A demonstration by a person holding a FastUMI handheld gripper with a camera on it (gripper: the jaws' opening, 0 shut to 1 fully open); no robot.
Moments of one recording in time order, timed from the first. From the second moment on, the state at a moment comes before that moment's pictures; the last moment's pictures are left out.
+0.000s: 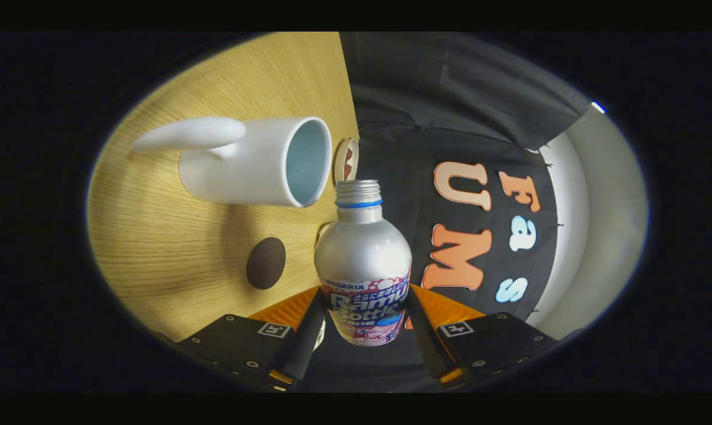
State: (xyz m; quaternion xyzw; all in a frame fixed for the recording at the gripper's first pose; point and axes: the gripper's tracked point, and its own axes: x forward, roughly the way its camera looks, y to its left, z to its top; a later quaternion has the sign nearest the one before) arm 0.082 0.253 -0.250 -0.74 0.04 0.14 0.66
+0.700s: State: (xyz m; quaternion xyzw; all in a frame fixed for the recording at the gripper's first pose) arm 0.095 0.253 -0.239 -0.77 0.01 0.13 0.63
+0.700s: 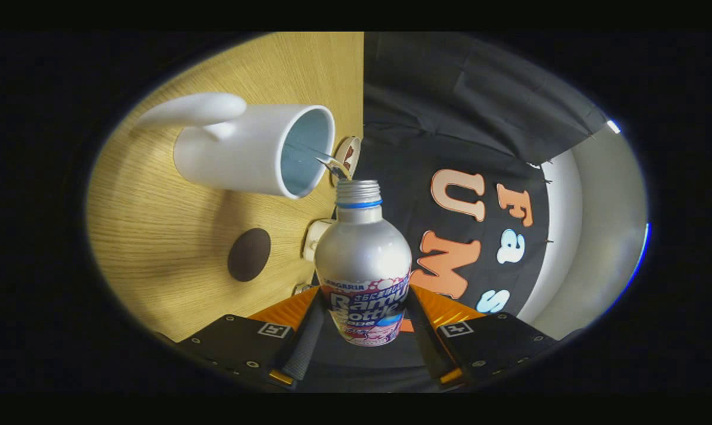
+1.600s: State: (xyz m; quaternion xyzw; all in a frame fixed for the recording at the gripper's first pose) arm 0.099 0.254 -0.213 -0.80 -0.03 0.11 0.59
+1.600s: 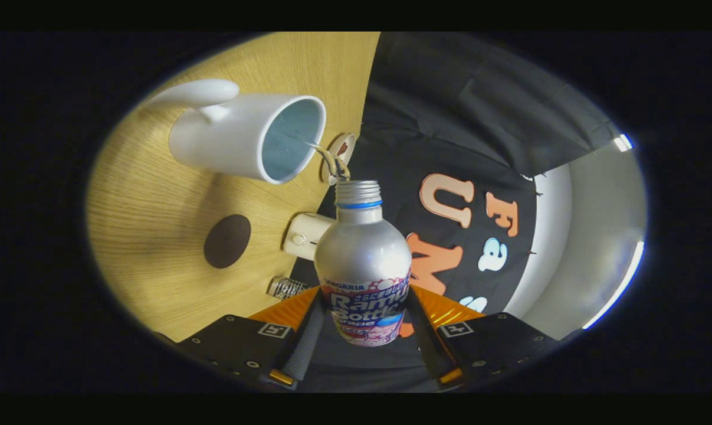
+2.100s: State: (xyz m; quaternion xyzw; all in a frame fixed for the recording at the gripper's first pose) arm 0.103 0.251 -0.202 -0.81 -0.05 0.10 0.57
